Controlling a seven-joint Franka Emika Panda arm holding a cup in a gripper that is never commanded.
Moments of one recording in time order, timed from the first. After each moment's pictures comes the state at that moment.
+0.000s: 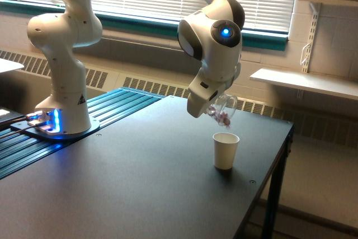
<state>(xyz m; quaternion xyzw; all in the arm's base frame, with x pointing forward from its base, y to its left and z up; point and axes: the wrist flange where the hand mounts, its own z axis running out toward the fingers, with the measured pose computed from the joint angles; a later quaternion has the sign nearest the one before) 0.531 -0.010 0.270 -0.83 0.46 0.26 0.21</state>
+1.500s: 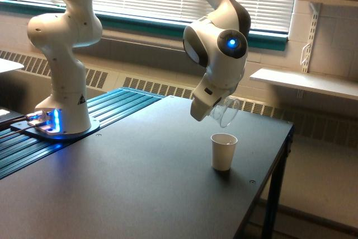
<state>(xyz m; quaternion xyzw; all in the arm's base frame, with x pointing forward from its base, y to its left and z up) 0.538 0.000 0.257 -0.81 0.45 0.29 0.21</state>
